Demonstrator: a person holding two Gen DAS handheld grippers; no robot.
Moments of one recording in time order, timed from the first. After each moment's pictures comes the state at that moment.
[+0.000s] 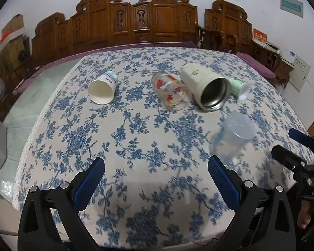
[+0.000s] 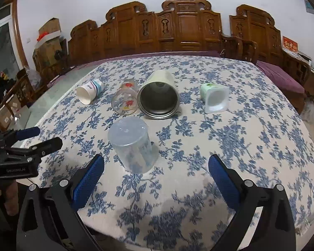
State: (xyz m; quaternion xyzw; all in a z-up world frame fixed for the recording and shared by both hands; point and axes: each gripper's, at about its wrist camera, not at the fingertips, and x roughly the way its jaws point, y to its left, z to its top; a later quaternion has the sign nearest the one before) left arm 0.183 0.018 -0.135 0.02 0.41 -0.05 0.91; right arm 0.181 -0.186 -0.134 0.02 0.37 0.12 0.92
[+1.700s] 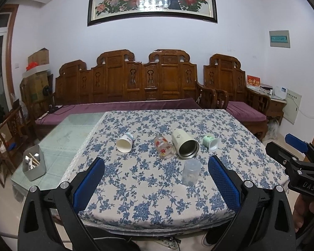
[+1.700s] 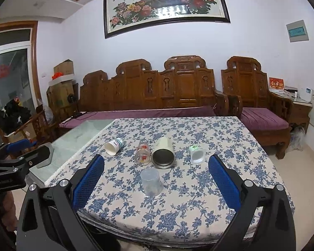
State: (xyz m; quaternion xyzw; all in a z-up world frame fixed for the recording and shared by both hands) left arm 0.015 -0.007 0.017 0.02 0.23 -0.01 0.97; right arm 0.032 -0.214 0.019 0.03 0.20 0.12 0.97
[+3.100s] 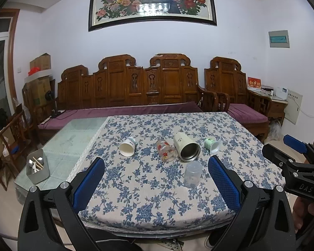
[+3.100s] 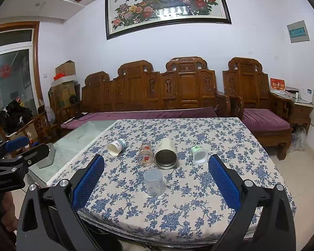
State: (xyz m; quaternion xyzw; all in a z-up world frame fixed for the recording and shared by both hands) left arm 0.008 -0.009 0.025 0.02 0.22 0.00 0.98; right arm 0.029 -0.209 0.017 0.03 0.19 0.13 0.97
